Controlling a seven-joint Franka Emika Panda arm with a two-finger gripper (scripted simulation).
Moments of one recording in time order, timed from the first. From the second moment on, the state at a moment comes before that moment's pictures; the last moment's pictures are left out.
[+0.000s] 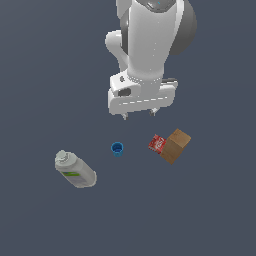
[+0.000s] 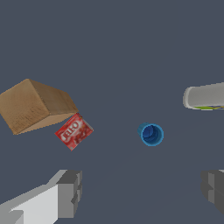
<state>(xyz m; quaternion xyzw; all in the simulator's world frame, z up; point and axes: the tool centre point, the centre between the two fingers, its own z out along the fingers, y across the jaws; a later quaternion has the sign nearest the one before) -0.008 0.039 0.286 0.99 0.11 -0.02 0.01</state>
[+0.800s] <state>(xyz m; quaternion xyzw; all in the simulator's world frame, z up) 0.004 0.197 0.201 0.94 0.35 0.00 0.00</state>
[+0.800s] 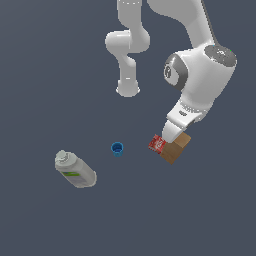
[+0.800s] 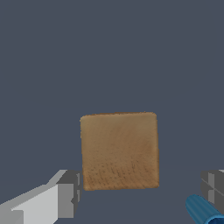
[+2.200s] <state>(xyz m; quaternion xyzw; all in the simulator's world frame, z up) 0.002 0.212 0.144 0.93 0.37 0.00 0.00</state>
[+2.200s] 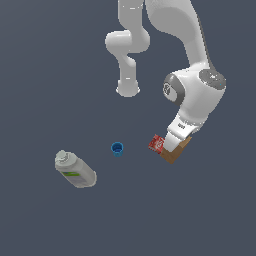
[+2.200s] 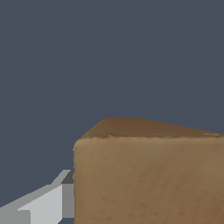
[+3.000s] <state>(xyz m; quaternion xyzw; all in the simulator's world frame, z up) -0.002 0.190 0.154 0.93 0.37 0.00 0.00</state>
